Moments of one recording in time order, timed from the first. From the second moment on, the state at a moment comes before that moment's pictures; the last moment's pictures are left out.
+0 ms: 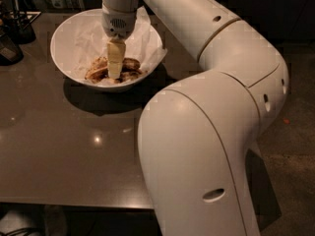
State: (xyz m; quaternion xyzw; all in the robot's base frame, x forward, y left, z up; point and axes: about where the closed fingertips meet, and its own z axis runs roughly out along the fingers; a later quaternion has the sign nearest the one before) arm 0.660 0.101 0.893 -0.72 0.68 0.07 0.09
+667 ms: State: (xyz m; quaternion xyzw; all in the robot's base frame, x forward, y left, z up) arm 0.666 0.102 0.874 -0.73 0.68 0.07 0.08
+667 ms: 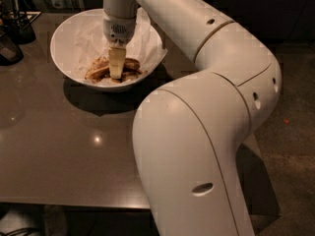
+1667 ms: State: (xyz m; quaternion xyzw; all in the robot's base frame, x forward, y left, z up) arm 0.662 0.086 0.885 -0.72 0.69 0.06 0.10
